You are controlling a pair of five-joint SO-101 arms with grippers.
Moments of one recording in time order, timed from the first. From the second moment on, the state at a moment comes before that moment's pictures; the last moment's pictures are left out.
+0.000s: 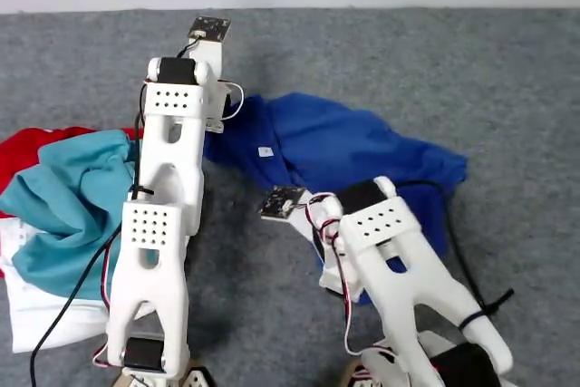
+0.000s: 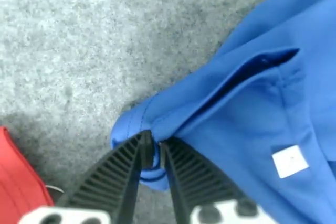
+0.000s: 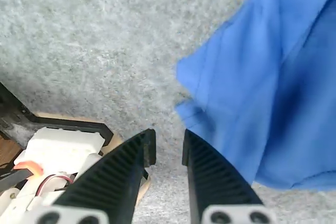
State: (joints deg) left arm 1.2 63.2 -72.0 99.8 3.7; right arm -27.3 -21.4 41.1 89.4 37.1
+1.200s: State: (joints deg) left arm 1.2 63.2 -67.2 99.8 3.7; right arm -18.5 -22.6 63.3 52.8 37.1
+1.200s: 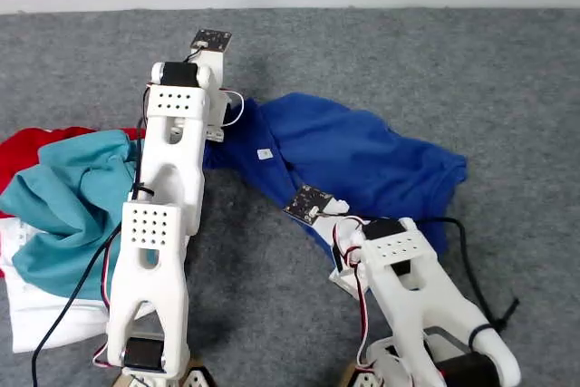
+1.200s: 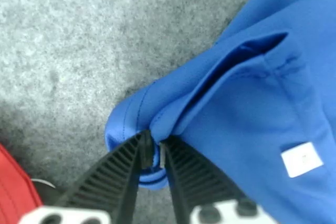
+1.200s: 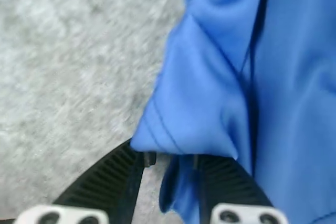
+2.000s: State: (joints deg) left arm 1.2 60.2 -64.1 99.8 3.7; right arm -4.7 -21.5 45.4 70.3 37.1
